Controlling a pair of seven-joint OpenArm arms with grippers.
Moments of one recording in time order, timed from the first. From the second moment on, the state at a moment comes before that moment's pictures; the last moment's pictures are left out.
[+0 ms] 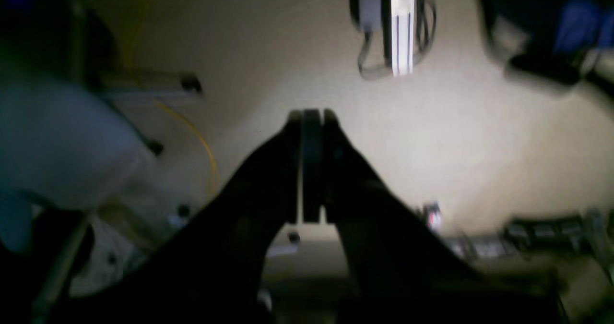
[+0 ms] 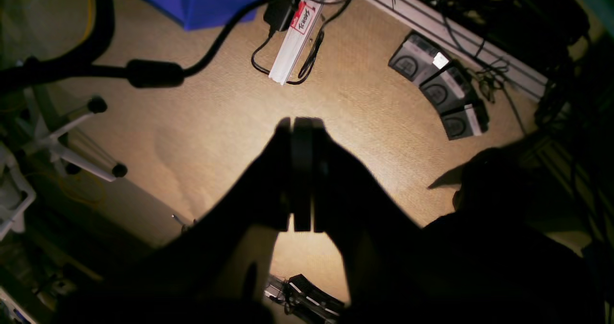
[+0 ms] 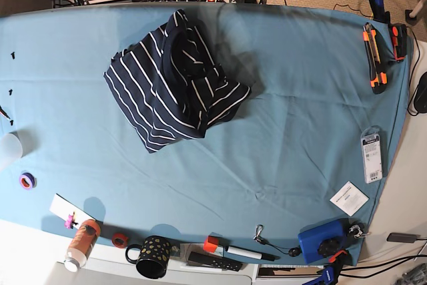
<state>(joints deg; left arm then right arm) 62.0 -7.7 -6.1 122.6 -2.5 -10.9 61.1 -59.3 13.7 21.9 133.4 36.0 37.6 -77.8</state>
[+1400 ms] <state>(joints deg) 19.3 -2.6 -6.1 33.9 1.3 -11.1 10.6 -12.6 19.1 -21.1 34.1 -6.6 21.2 -10.1</state>
